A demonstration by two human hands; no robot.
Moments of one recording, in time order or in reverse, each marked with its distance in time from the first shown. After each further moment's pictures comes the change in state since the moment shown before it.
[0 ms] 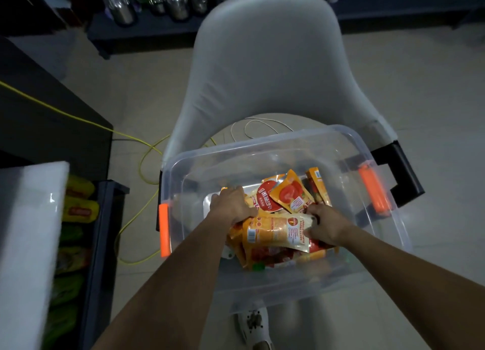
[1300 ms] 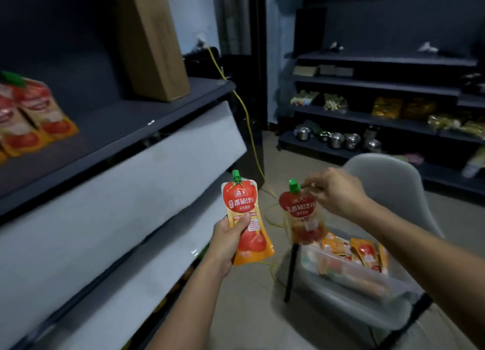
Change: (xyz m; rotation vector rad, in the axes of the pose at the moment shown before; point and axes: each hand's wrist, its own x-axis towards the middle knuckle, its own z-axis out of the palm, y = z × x) left_hand -0.602 -0.044 0.004 -1.712 0.914 -0.094; right_hand -0.487 -0.221 -0.060 -0.365 0.492 -1.039
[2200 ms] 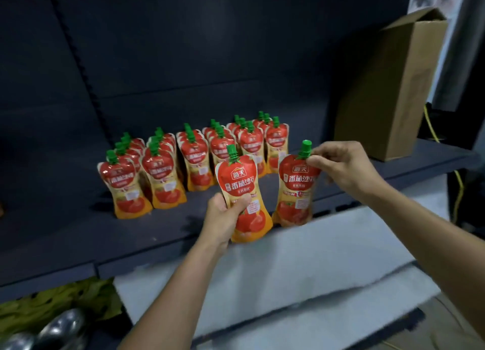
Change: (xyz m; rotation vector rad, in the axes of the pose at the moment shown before) left_hand -0.024 0.193 -0.456 -0.012 0.658 0.530; right_hand 0.196 -0.499 0.072 0.889 -0.095 -0.705
